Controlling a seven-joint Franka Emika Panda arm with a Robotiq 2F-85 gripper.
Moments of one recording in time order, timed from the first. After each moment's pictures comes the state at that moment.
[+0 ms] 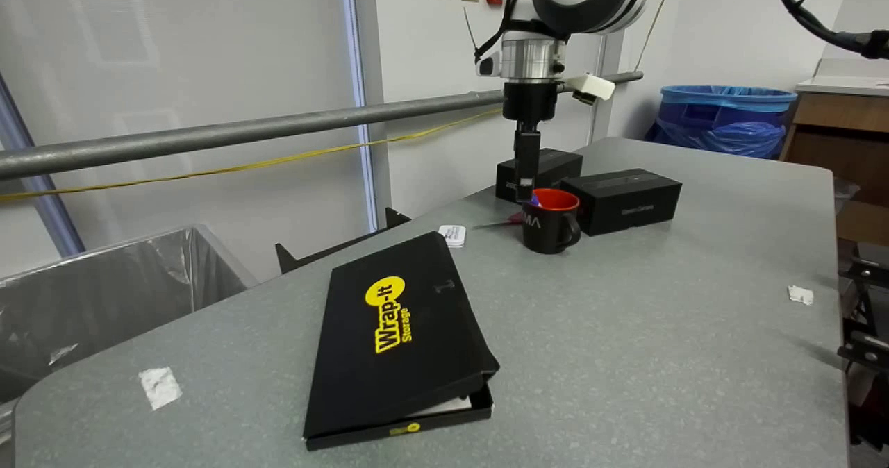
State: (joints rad) arm 0.02 0.55 0.08 -1.87 -0.03 2.40 -0.47
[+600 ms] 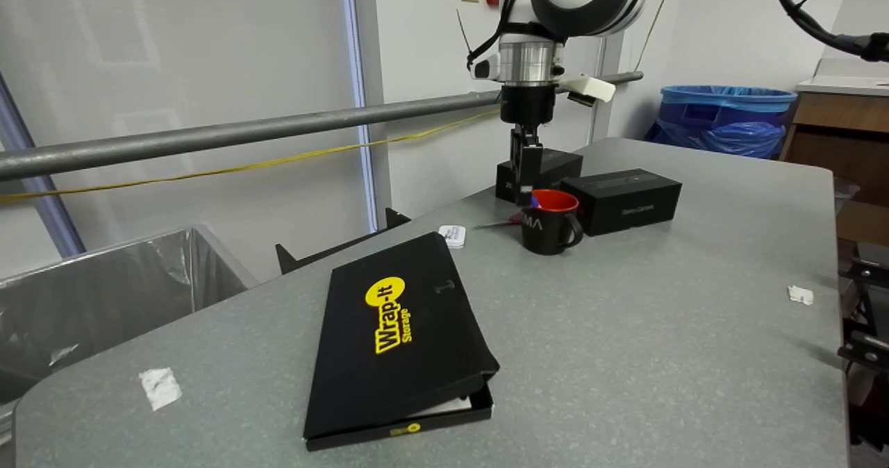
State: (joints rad) arm 0.02 0.55 0.10 -1.87 -0.05 2.40 -0.55
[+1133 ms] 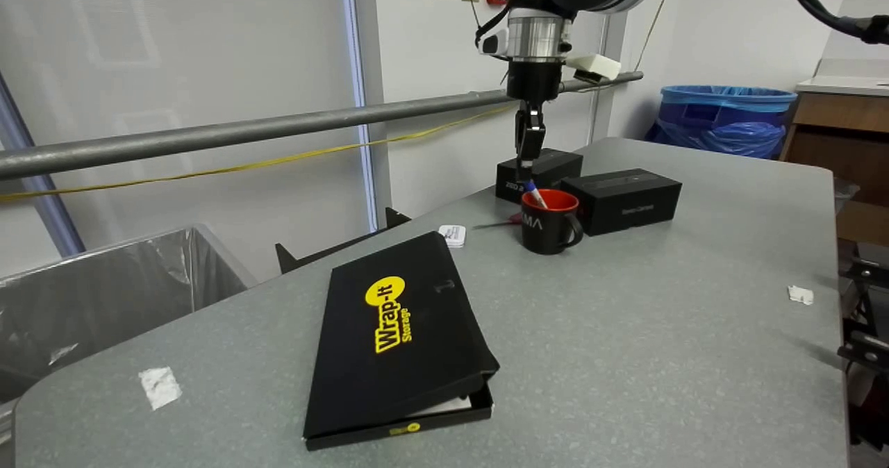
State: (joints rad) arm -0.02 0.50 0.10 -1.88 -0.05 2.40 -0.56
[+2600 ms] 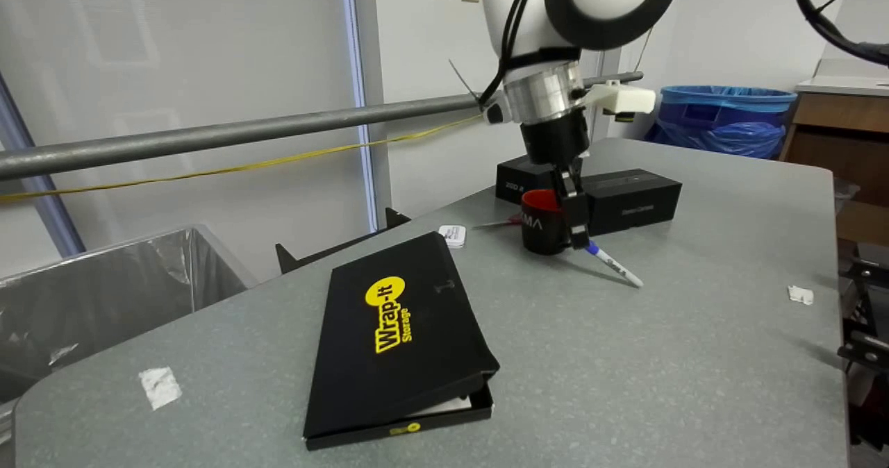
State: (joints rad) arm 0.12 0.52 0.13 -1.96 -0.16 2.14 -0.23
